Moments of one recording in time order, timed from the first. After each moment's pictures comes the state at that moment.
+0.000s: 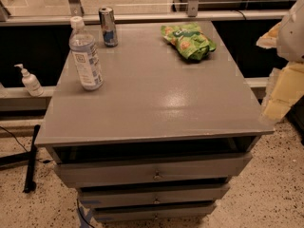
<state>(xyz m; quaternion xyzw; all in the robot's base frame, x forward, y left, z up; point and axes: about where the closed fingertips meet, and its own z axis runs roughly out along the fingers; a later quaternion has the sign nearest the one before) 0.438 -0.217 0.977 -0.60 0.78 -0.03 0.16</state>
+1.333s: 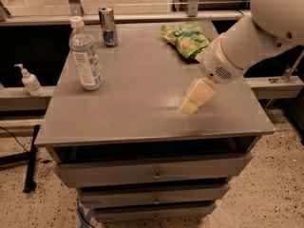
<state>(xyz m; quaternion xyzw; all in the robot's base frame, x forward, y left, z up) 0.526 -0.109 0.895 -0.56 0.78 0.07 0.28</state>
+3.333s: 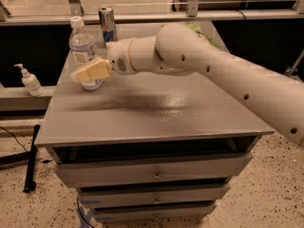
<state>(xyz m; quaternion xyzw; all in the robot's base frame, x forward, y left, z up) 0.627 0.157 0.906 -0.45 0.67 0.34 0.49</state>
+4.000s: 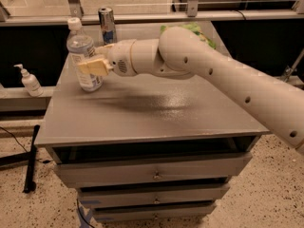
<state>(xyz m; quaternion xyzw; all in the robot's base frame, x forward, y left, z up) 0.621 0.161 0.911 -0.45 0.64 0.37 0.50</state>
